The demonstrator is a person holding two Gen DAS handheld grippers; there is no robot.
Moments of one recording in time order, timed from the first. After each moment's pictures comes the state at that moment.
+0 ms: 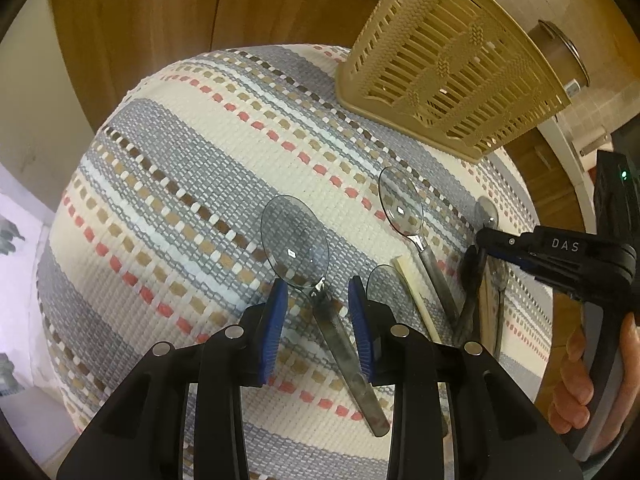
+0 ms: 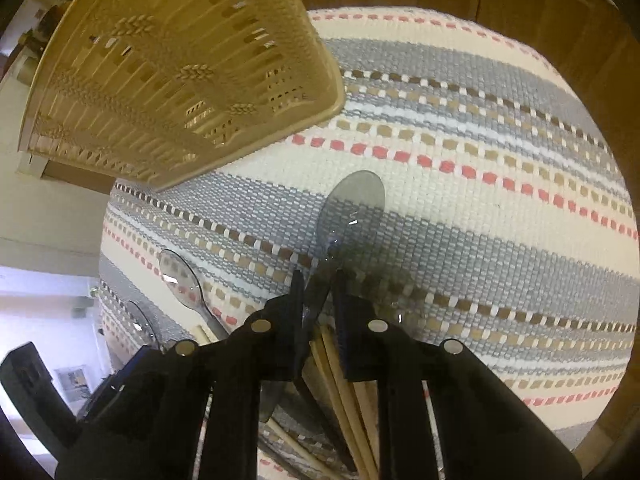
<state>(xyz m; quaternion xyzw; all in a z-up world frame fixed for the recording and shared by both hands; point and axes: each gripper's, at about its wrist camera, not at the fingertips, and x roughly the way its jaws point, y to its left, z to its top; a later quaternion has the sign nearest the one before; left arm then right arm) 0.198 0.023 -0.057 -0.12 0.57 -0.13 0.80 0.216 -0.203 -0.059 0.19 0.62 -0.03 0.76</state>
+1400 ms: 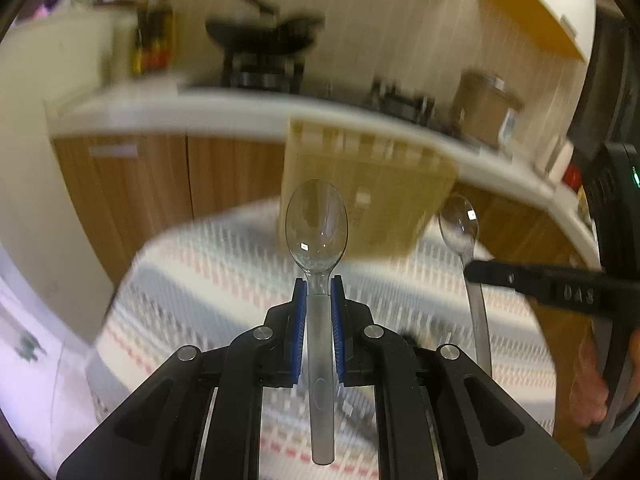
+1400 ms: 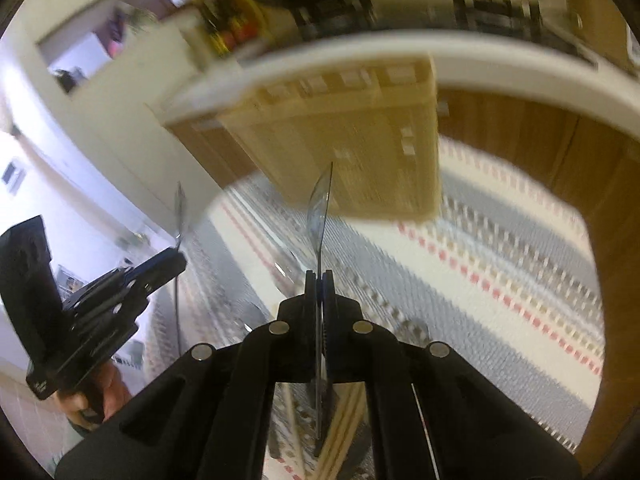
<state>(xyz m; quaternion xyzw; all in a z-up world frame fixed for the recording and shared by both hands) 0.152 -0.011 0.043 -0.06 0.33 -0.15 0.93 0.171 -0.185 0.045 0.09 0.43 0.20 0.87</state>
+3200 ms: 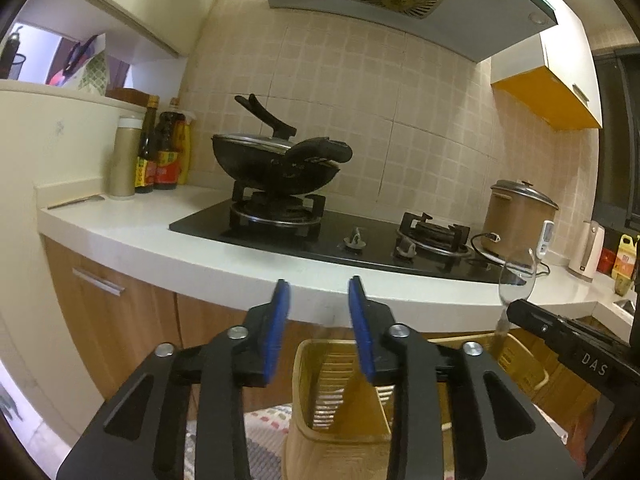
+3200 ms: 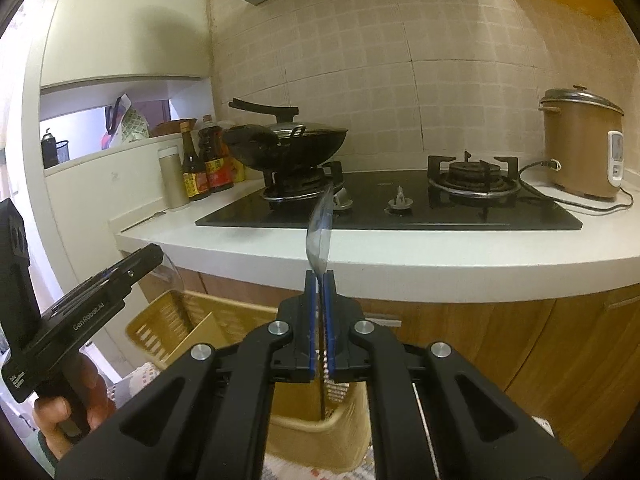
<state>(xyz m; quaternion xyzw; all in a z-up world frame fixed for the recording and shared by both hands) 0.270 -0.038 0.070 -0.08 0.12 -0.09 0.99 0.271 -0.224 0.058 0.06 0.20 0.13 0.97</state>
